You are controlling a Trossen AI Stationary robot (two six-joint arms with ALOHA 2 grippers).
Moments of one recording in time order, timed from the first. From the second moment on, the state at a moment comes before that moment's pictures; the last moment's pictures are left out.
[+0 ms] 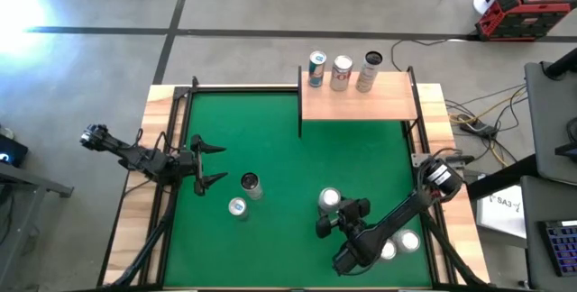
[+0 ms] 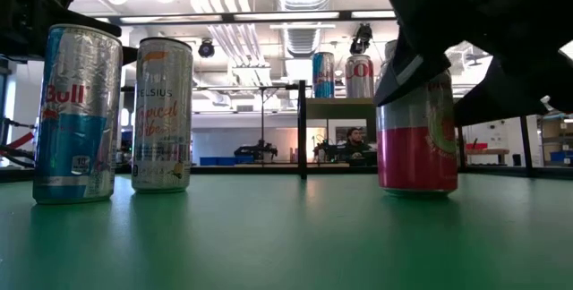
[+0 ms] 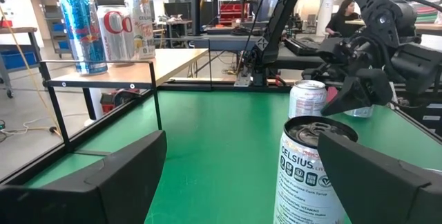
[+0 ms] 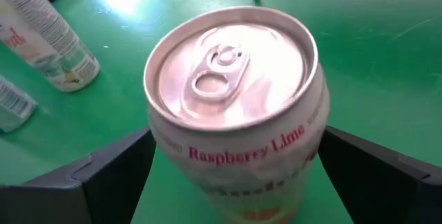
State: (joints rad) left arm -0.43 0.07 0.02 0.06 -0.59 0.01; right arm 0.70 2.06 1.37 -1.07 1.00 2.07
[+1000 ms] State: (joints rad) left arm -0.43 0.07 0.02 0.06 -0.59 0.01; right arm 0.65 2.03 1.62 -1.58 0.93 2.31
